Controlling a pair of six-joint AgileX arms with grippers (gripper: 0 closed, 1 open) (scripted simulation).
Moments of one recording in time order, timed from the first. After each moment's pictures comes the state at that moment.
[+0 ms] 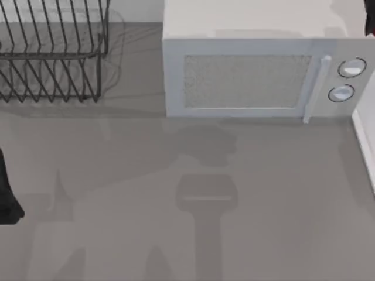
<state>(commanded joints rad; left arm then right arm) 0.00 0.00 0.00 0.00 0.00 0.00 0.12 2.01 2.18 -1.48 -0.03 0.16</state>
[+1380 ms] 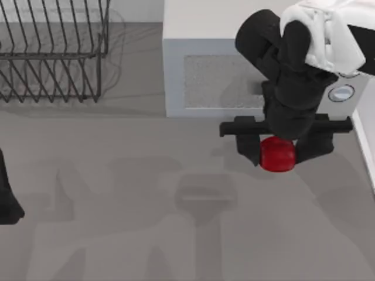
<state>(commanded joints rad) 0.00 0.00 0.00 0.00 0.00 0.00 0.58 1.95 1.55 -1.15 0.01 0.56</state>
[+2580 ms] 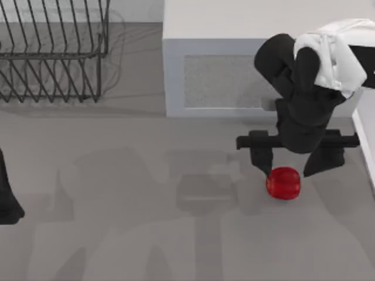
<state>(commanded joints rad) 0.00 0.00 0.00 0.00 0.00 0.00 0.49 1.99 1.41 -1.00 0.00 0.51</state>
